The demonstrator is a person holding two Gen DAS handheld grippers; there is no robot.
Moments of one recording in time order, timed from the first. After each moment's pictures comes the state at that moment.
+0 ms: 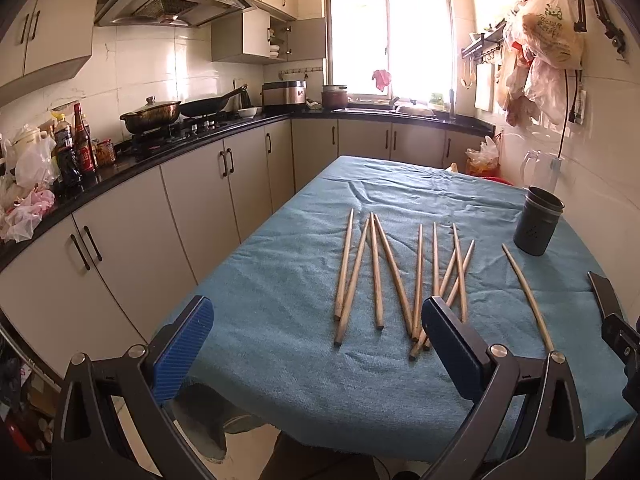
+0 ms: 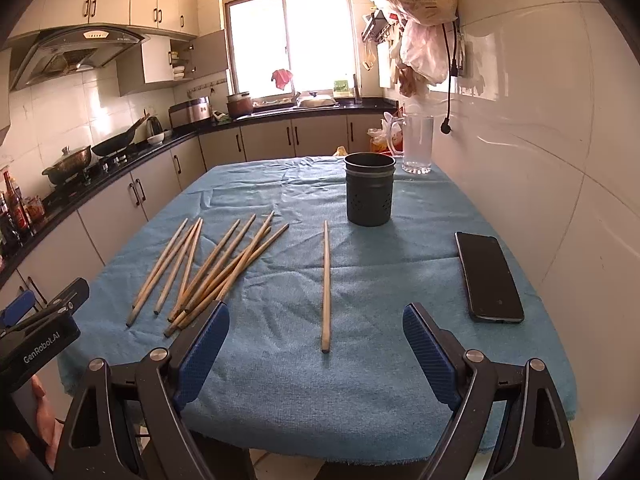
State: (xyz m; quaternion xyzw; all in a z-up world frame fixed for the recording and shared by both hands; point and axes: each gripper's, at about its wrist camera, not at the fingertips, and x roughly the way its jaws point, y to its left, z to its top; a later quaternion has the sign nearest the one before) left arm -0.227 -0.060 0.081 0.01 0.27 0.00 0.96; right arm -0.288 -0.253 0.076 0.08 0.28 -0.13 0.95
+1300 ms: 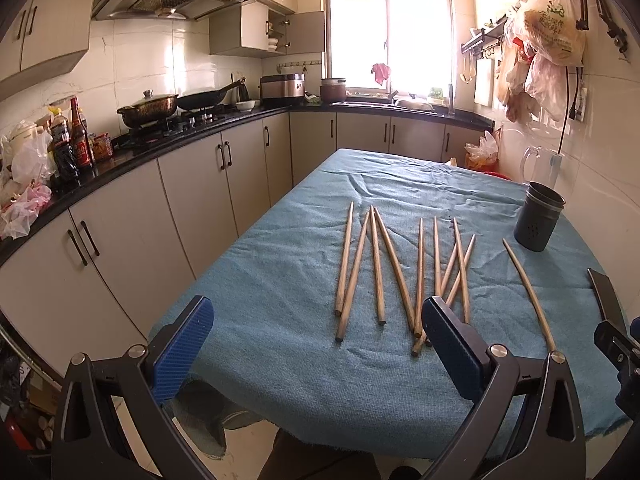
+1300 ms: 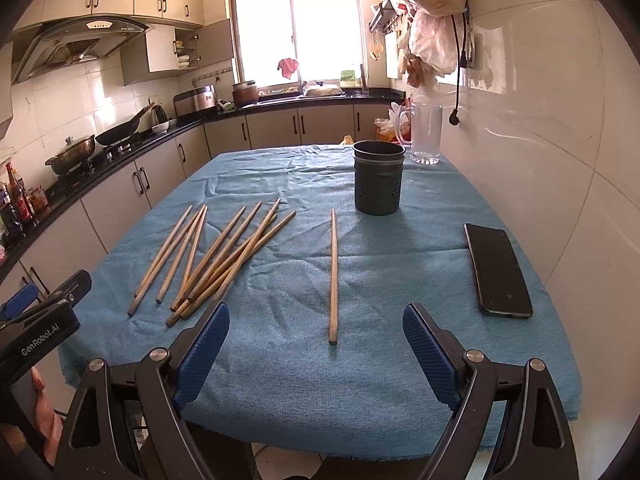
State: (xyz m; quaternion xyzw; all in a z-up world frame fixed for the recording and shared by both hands) left arm -0.224 -0.050 0.078 0.00 0.29 -0.01 0.96; right arm -0.281 -0.250 0.072 0.08 0.30 -0.12 0.94
